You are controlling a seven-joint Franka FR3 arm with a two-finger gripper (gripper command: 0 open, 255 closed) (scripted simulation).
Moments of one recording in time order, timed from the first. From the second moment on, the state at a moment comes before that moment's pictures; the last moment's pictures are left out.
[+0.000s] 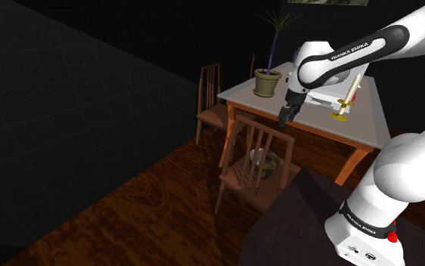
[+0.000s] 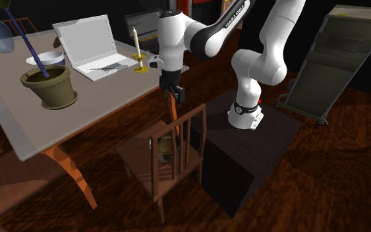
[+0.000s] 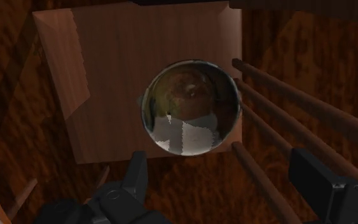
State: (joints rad) arm -0.07 -0.43 -0.33 -2.64 -0.17 2.26 -0.23
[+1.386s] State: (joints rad) arm -0.18 0.42 -0.30 -2.41 0.52 2.77 -0.88
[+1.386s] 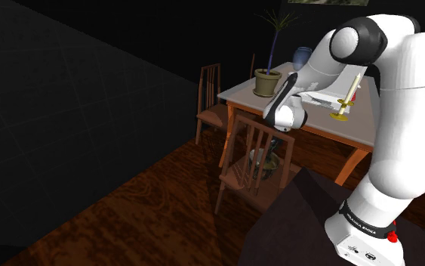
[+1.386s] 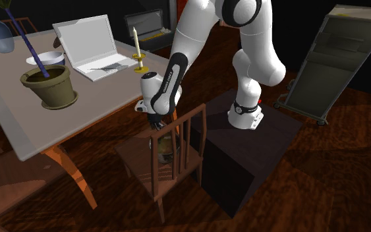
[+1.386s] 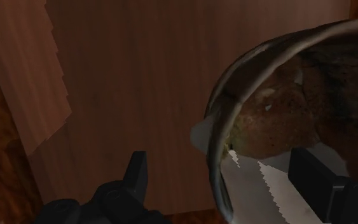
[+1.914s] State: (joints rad) arm -0.23 0.50 -0.23 -2.38 0.58 2.82 -0.94
